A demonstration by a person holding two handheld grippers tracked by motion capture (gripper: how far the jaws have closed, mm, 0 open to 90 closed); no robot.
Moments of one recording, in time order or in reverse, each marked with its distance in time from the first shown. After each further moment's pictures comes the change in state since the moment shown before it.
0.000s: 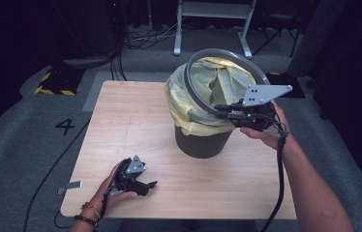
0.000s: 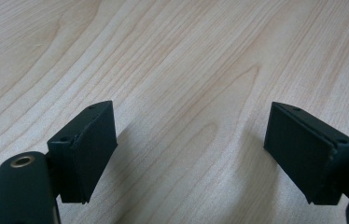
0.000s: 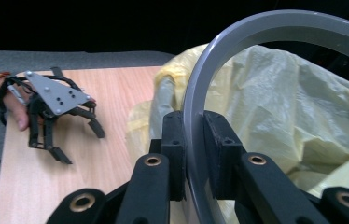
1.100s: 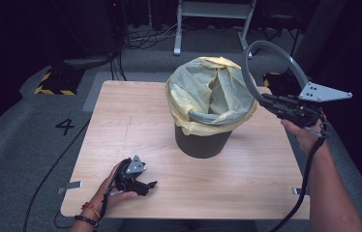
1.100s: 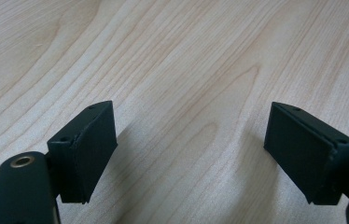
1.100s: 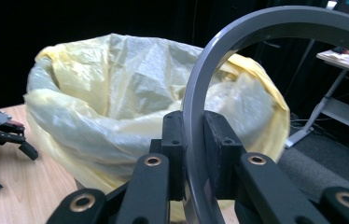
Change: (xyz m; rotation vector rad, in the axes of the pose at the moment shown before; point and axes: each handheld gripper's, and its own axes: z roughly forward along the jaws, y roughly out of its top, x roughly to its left) left arm 0.000 0.000 0.000 0.000 0.000 0.000; right arm -0.052 -0.079 -0.075 -0.165 -0.245 0.191
